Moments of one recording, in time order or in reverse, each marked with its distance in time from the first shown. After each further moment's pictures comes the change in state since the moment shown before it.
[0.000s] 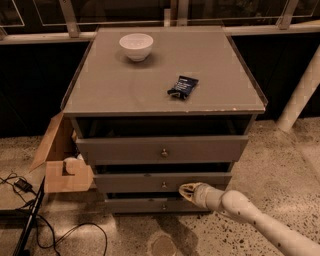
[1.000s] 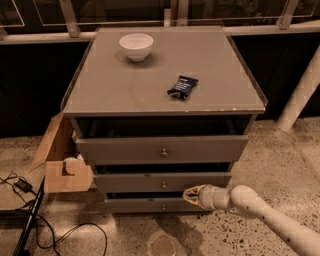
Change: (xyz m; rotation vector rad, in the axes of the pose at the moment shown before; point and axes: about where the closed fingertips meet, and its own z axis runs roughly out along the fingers) arm -0.002 0.012 -0.027 -0.141 -0.025 0.036
